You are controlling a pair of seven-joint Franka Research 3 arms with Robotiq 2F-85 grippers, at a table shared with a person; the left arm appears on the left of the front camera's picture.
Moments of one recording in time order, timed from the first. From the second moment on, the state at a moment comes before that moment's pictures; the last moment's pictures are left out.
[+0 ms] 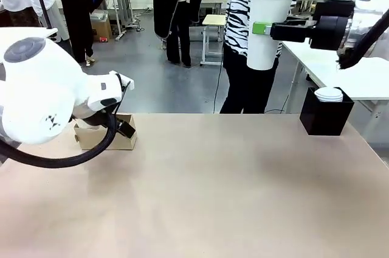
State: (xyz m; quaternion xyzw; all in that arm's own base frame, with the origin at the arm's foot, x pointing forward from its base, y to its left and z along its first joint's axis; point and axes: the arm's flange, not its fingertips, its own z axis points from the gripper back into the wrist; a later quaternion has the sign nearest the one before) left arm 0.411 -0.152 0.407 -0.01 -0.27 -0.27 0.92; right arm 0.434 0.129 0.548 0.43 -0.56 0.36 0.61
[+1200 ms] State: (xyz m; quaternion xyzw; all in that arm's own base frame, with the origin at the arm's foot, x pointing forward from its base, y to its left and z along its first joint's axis) left arm 0.495 -0.101 0.529 0.00 -0.20 -0.06 0.98; right arm 0.435 0.129 0.547 0.43 -0.56 0.36 0.61
